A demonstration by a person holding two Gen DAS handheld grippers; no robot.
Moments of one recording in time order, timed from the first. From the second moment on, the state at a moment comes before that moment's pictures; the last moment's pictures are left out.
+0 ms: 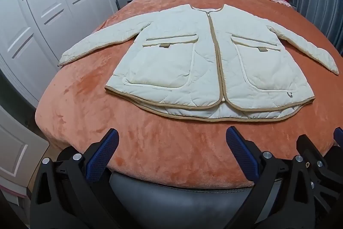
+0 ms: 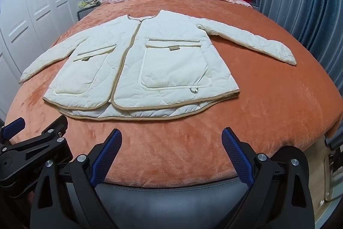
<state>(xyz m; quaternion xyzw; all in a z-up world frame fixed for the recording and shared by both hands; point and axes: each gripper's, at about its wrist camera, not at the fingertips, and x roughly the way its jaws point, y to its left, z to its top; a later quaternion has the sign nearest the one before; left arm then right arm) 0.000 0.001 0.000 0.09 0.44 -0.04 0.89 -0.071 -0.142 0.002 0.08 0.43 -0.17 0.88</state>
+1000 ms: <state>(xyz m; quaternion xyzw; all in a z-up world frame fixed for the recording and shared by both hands) 0.004 -0.005 0.011 0.09 0.44 -0.04 0.89 -0.067 -0.142 0.007 0.08 0.42 -0.17 0.89</state>
